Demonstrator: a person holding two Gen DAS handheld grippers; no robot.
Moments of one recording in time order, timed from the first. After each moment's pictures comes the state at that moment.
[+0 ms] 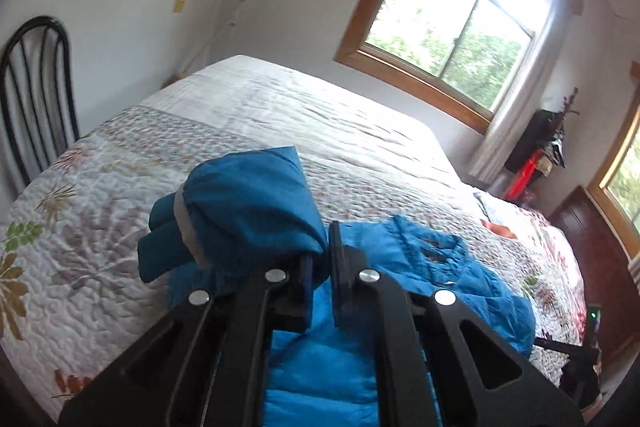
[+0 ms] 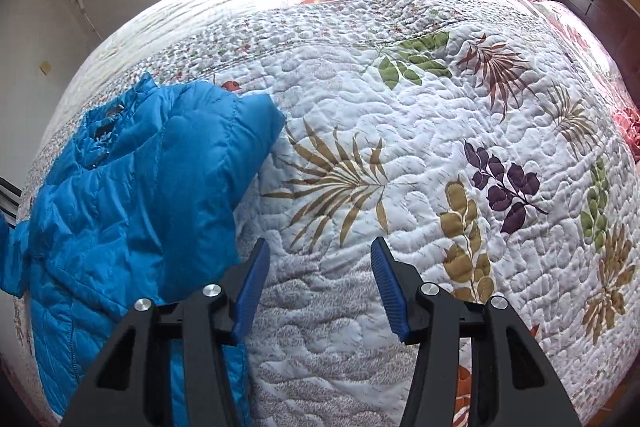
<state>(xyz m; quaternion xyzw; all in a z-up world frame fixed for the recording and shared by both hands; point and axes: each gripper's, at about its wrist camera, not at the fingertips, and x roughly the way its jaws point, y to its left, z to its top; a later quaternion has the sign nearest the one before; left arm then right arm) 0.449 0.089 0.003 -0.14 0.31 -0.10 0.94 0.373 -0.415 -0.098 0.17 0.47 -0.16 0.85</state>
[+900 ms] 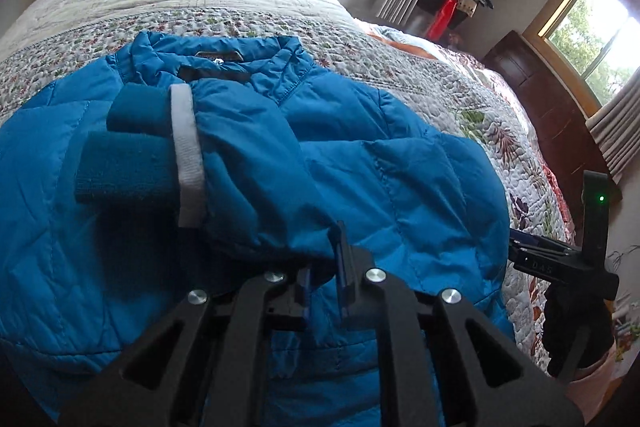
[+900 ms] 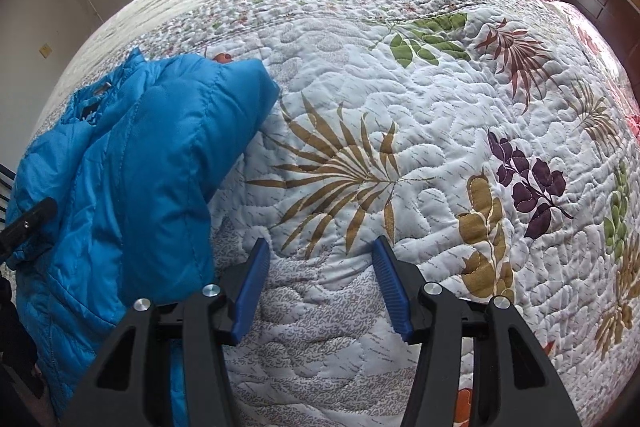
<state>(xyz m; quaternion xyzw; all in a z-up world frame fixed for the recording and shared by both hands) 0.486 -0.174 -0.153 -0.03 0.49 -0.28 0.83 0.382 -0.417 -0.125 0.16 0.49 -0.15 0.85</state>
